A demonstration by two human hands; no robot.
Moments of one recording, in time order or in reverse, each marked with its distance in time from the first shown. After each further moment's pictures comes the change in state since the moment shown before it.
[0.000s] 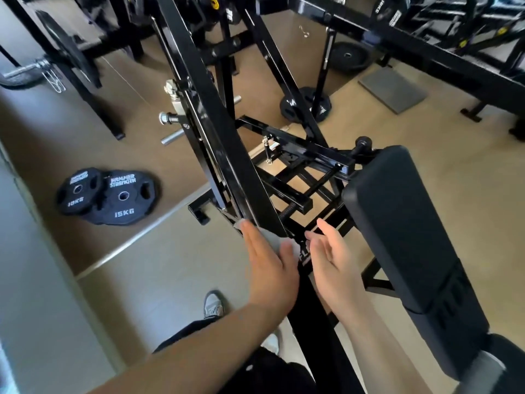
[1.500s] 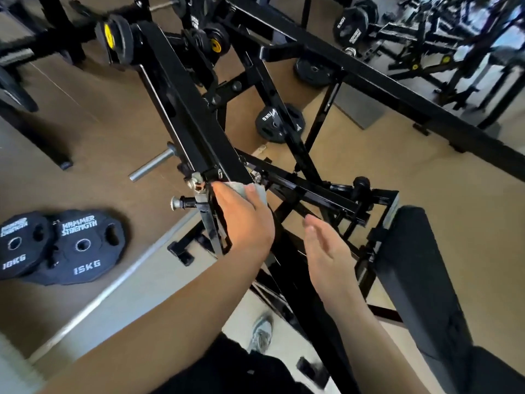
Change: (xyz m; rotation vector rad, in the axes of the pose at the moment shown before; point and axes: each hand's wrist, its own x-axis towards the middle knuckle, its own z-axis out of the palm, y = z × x) left_hand 0.339 0.074 -0.116 -0.074 0.154 -0.112; right_hand 0.184 -0.180 0.123 0.016 0.213 0.019
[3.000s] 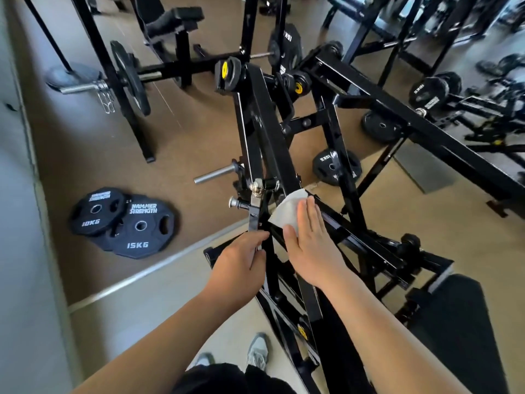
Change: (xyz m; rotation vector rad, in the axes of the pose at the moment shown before) left_hand -0.070 -0.050 -0.117 0.262 -0.152 0.310; right_hand 0.057 -0.010 0.055 -0.834 -0.429 -0.489
